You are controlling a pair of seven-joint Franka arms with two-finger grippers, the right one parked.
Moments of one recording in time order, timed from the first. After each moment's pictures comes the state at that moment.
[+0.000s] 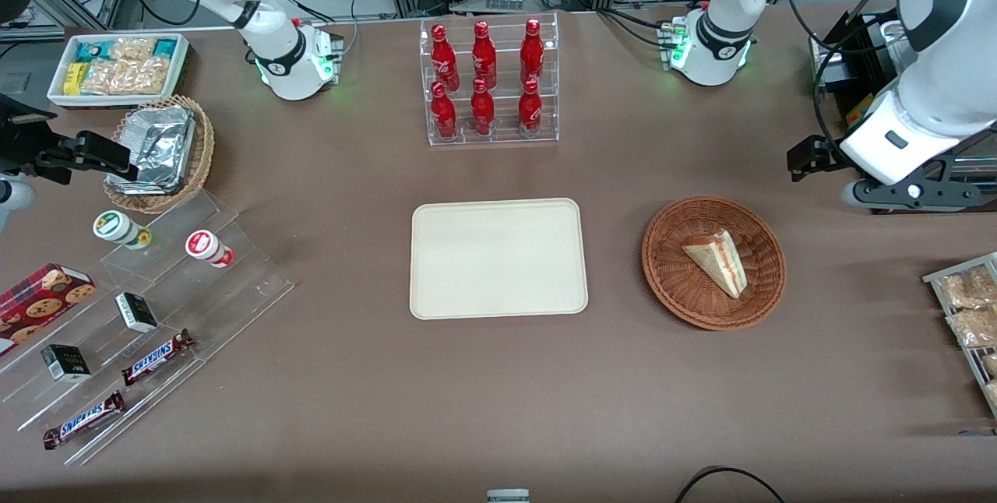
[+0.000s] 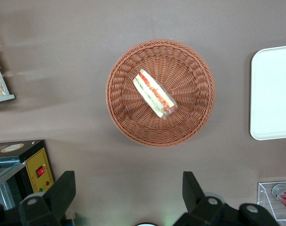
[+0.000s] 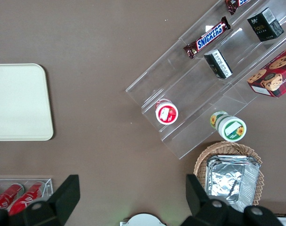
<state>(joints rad) 0.01 0.01 -0.14 -1.64 0.06 1.55 -0.04</state>
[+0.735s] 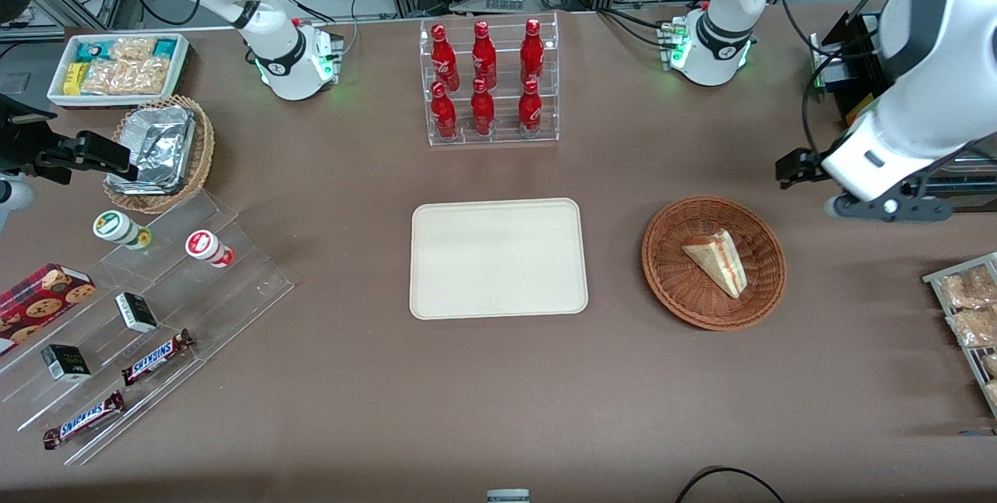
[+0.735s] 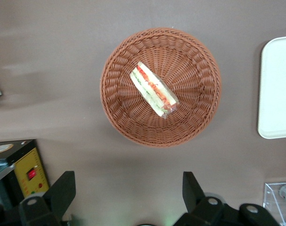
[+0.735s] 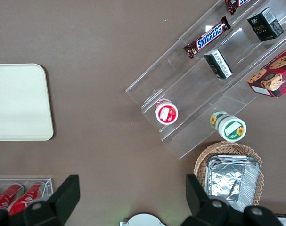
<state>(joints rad) 0.01 0.03 -0.14 -1.79 0.06 1.67 -0.04</state>
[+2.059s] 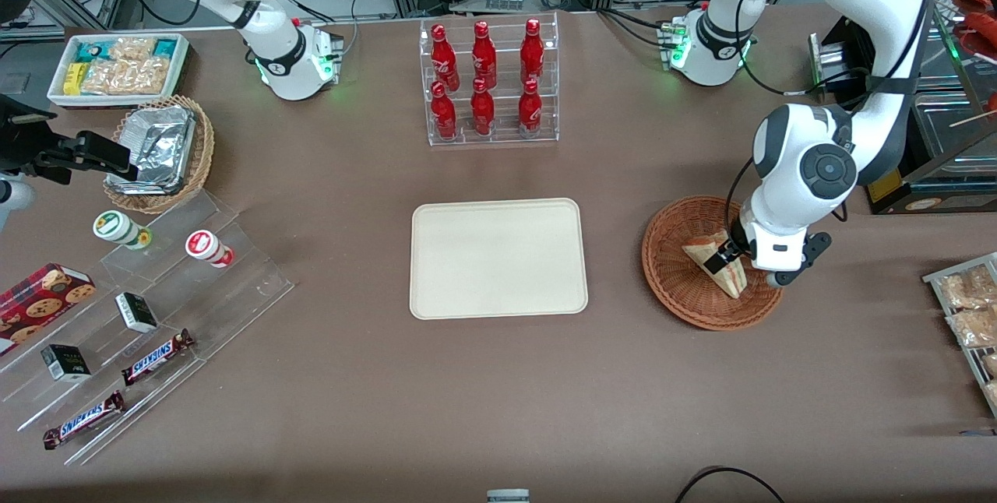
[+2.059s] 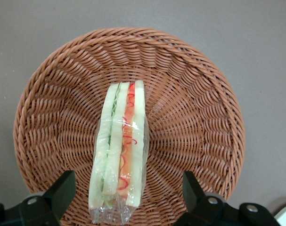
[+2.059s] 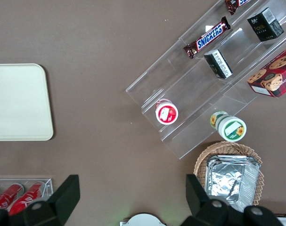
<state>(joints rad) -0.04 0.22 -0.14 -2.15 0.06 2.34 -0.92</state>
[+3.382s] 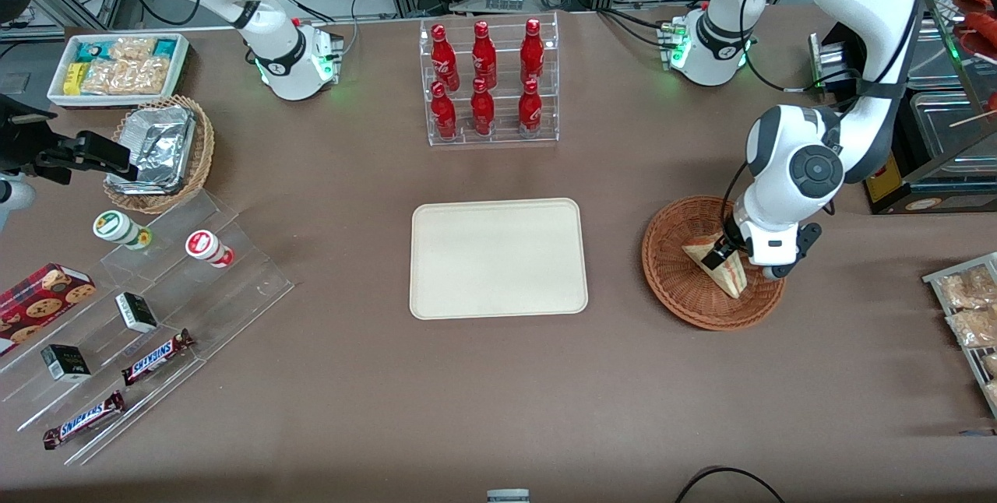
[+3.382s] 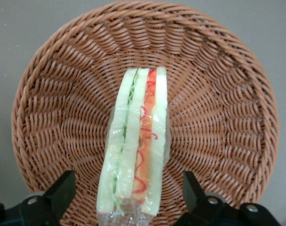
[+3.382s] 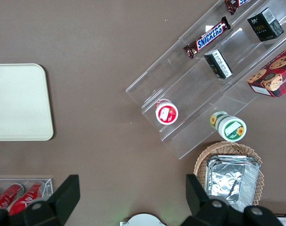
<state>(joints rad) -0.04 0.22 -0.14 -2.23 0.06 2.40 -1.00</state>
